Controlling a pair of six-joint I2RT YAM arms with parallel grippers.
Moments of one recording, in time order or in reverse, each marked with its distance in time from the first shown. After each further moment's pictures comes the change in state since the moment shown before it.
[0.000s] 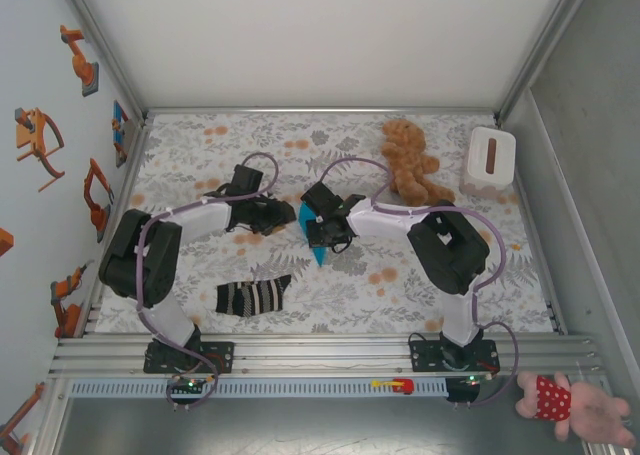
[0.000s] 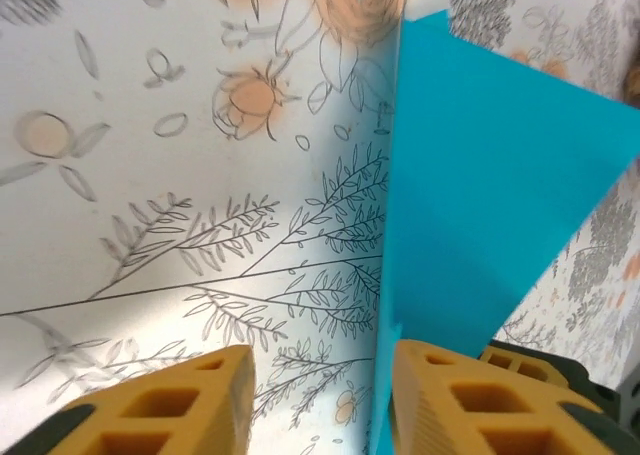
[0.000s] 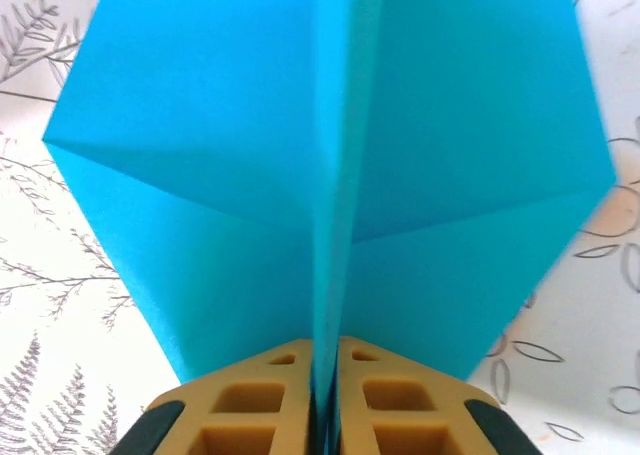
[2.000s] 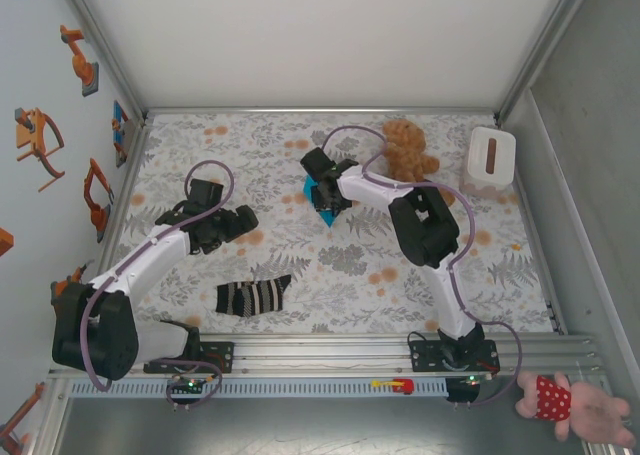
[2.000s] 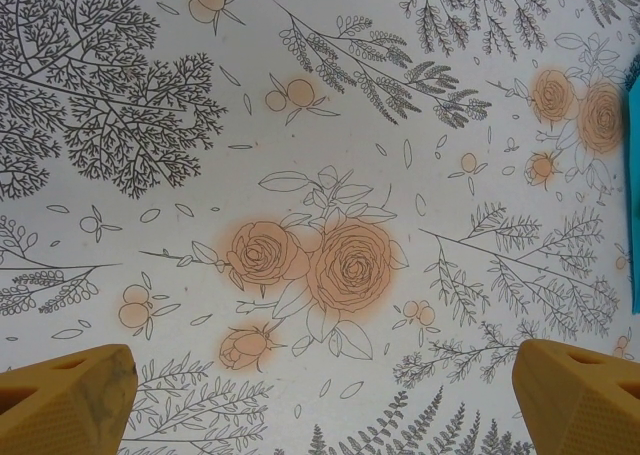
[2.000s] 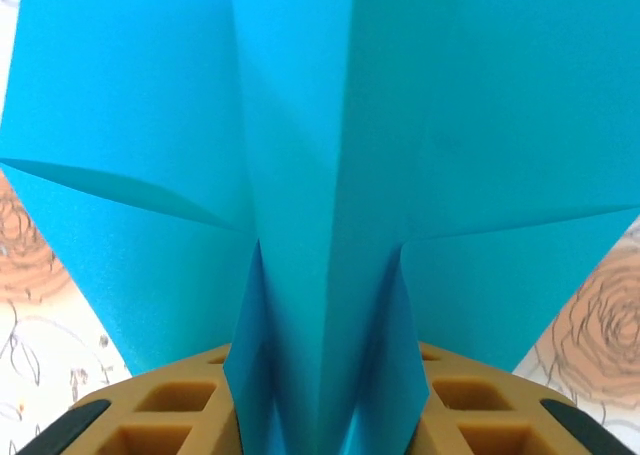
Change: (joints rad) left arm 0.128 -0.422 -0.178 -0.276 -0.379 0.052; right arm -0.144 0.300 0.454 -0.210 0.203 -0.097
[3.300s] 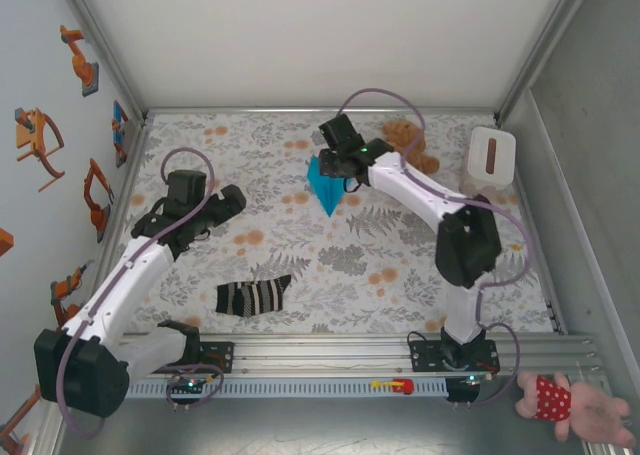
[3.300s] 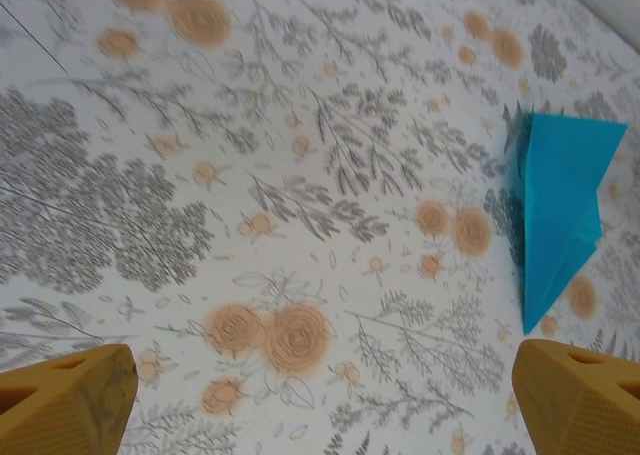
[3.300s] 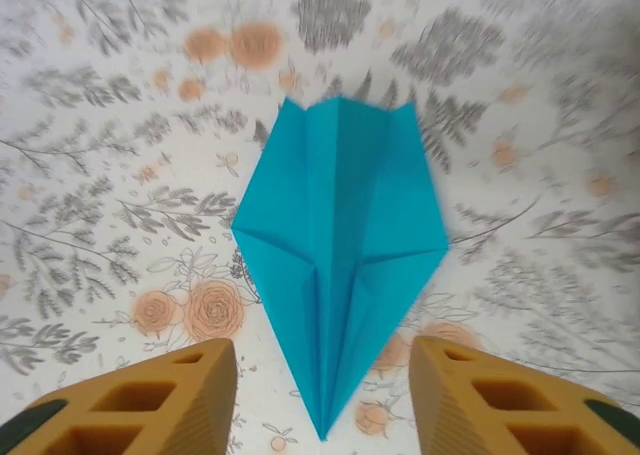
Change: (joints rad) left arm 0.008 -0.207 0.095 -0.048 -0.145 0.004; right arm -0.031 -0.370 -0.067 0.059 0.065 -0.054
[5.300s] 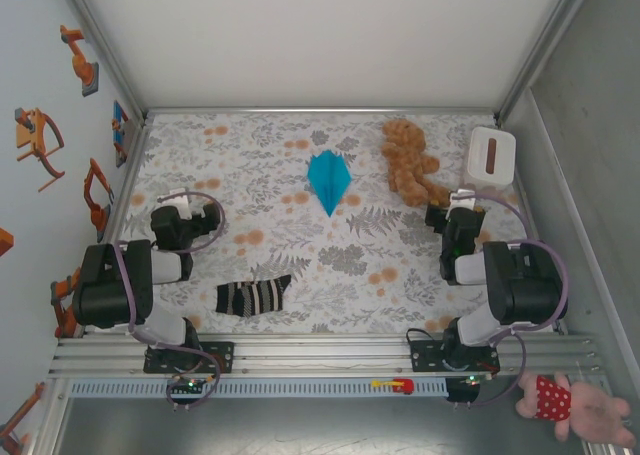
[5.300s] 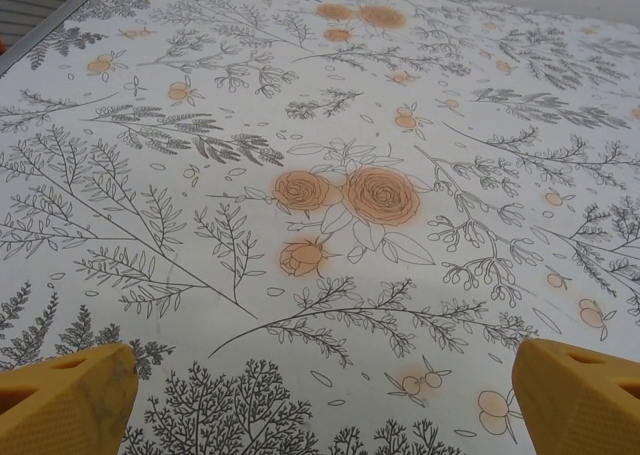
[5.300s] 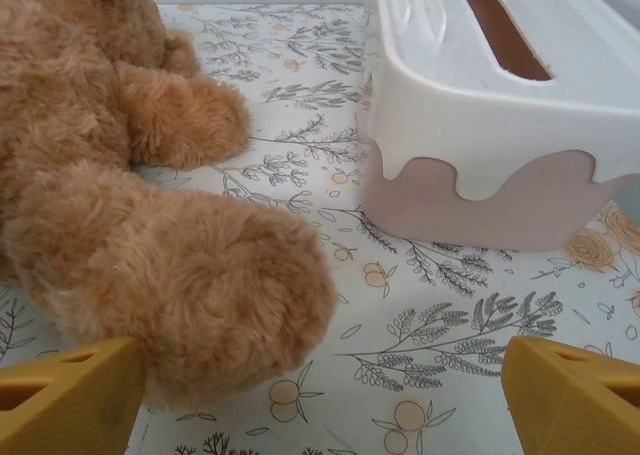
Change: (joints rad) left arm 0.357 0.479 -0.538 1.396 0.159 0.602; right arm -0.622 -0.337 -1.358 1.527 0.032 -0.457
